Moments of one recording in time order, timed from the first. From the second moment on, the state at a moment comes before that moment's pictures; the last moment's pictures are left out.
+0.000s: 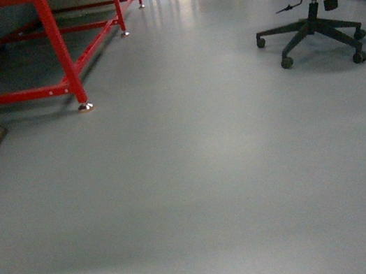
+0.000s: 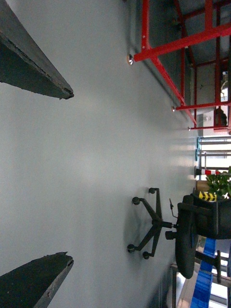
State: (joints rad) left arm 0.00 0.01 0.01 -0.01 0.00 0.00; right arm 0.00 0.00 0.01 0.00 0.00 0.00
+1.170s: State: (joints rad) left arm 0.00 0.01 0.01 -0.01 0.00 0.00; right arm 0.00 0.00 0.01 0.00 0.00 0.00
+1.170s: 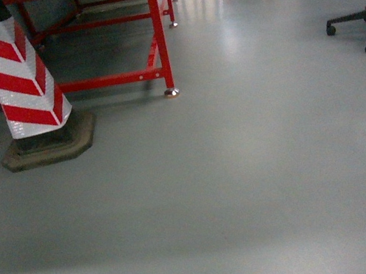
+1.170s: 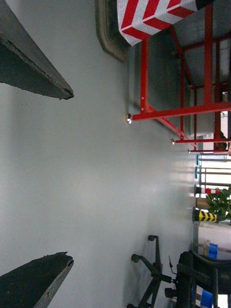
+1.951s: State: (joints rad) left arm 0.00 0.01 0.01 -0.01 0.00 0.00; right arm 0.00 0.00 0.01 0.00 0.00 0.00
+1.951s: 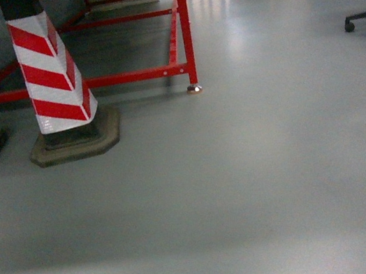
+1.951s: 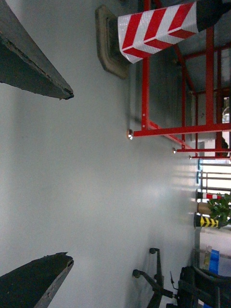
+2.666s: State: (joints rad) left arm 0.00 0.01 0.01 -0.01 0.00 0.00; right arm 0.00 0.00 0.01 0.00 0.00 0.00
